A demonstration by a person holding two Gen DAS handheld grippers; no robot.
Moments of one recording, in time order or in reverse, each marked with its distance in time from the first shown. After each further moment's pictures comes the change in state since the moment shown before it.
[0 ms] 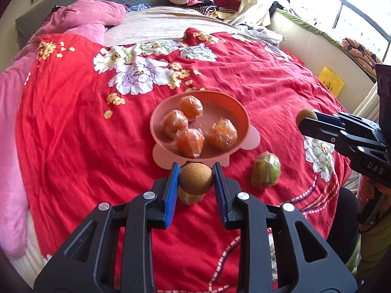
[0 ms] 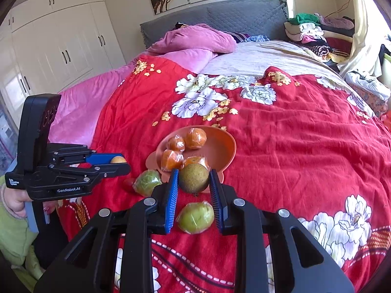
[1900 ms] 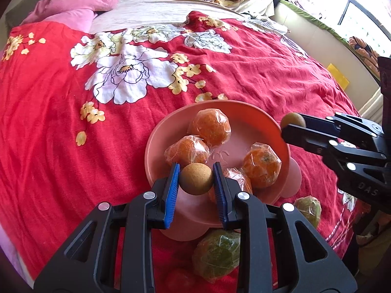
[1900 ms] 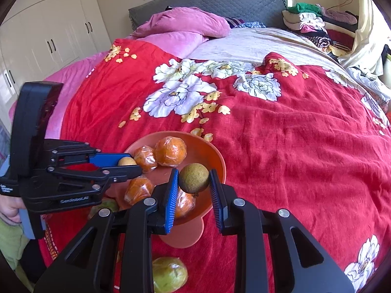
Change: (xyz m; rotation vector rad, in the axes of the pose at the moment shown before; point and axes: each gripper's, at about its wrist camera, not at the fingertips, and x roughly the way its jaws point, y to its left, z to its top) left arm 0.091 0.026 0.047 -0.008 0.080 -0.044; right arm 0.102 -0.033 0.036 -0.012 0.103 -0.061
